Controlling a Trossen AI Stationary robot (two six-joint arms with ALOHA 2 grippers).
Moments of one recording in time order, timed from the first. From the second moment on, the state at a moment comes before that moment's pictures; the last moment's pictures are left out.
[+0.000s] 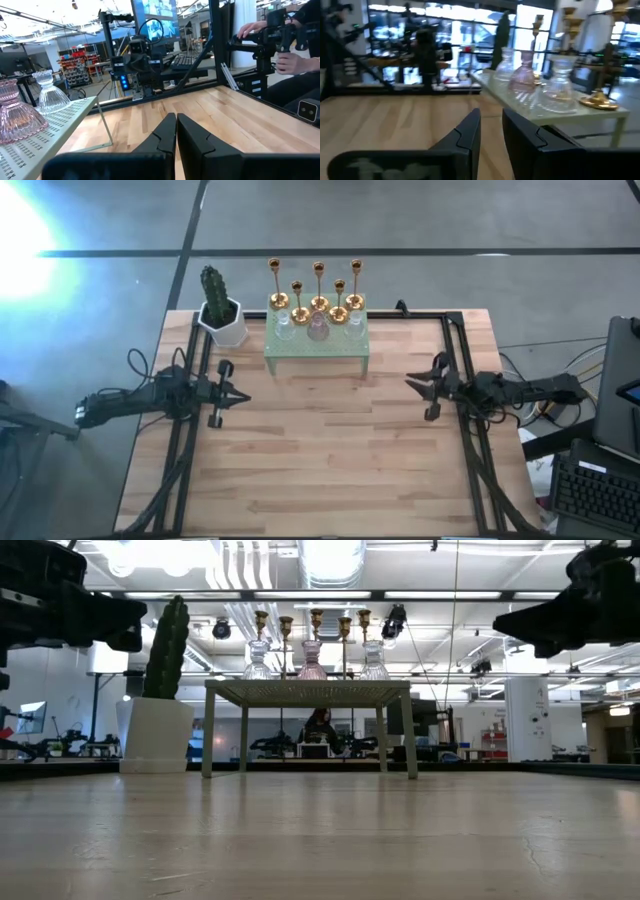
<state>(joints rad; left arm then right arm) 0.15 0.02 0.01 0.05 0.29 0.18 0.12 0.09 0.01 0.17 0.37 -0.08</state>
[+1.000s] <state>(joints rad) 0.15 0.04 0.01 0.06 0.29 0.18 0.08 0.11 0.01 0.06 0.31 -0.08</state>
